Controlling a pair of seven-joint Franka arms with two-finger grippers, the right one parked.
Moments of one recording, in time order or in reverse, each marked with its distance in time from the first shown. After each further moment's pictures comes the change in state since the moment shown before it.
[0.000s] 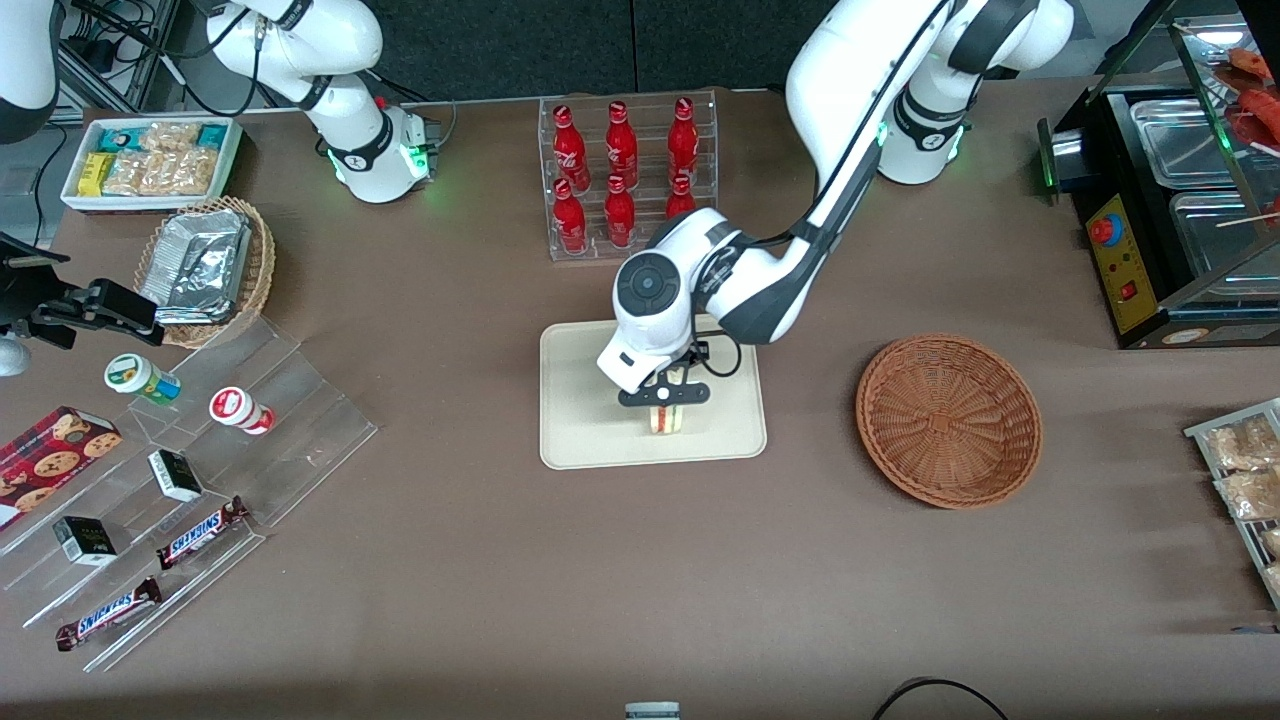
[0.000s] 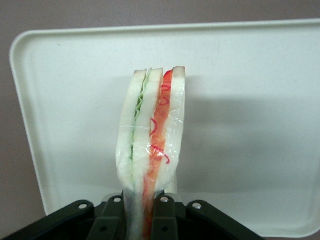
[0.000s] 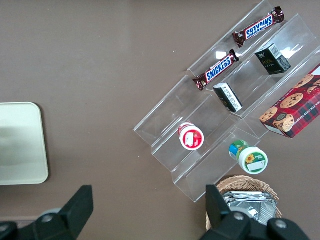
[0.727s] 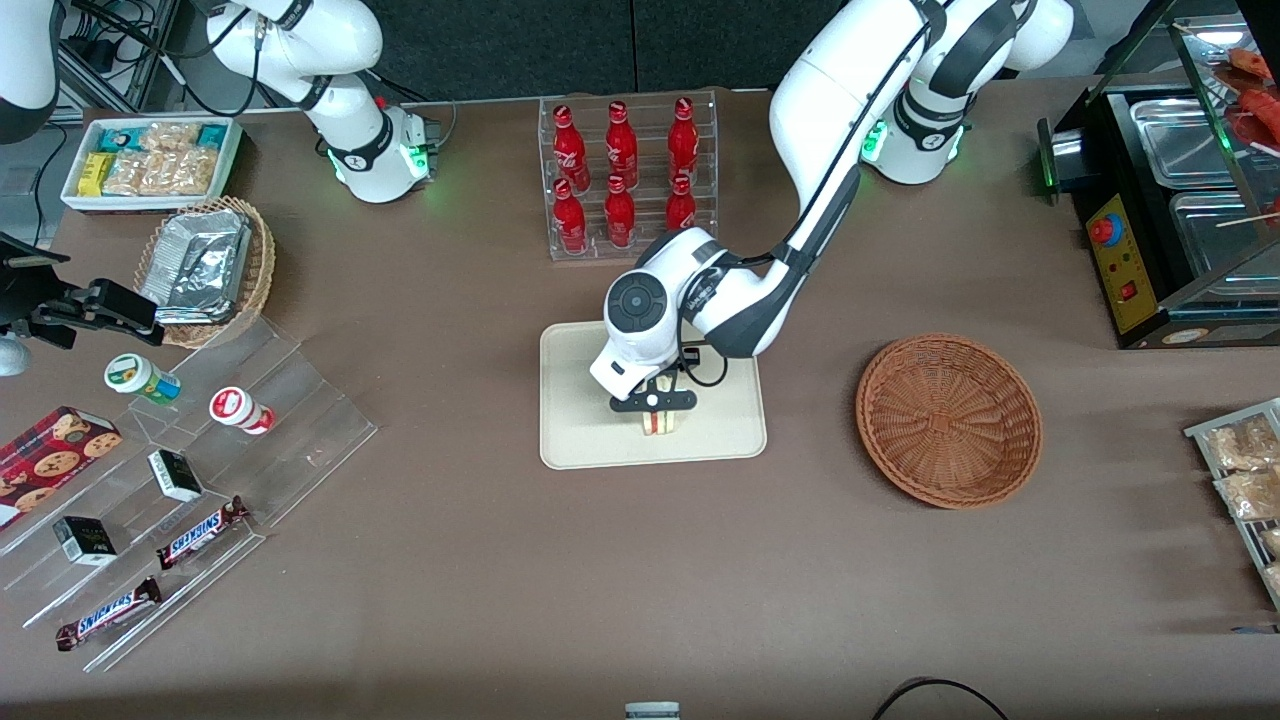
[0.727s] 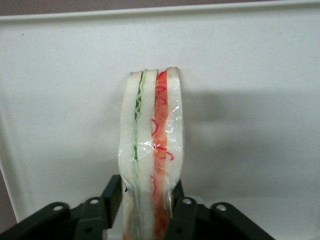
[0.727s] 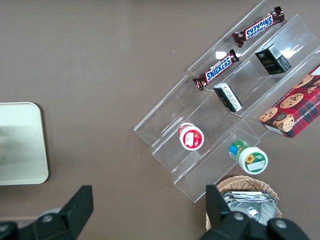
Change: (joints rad) arm -0.006 0.054 -0.009 0.031 -0.001 0.029 0.001
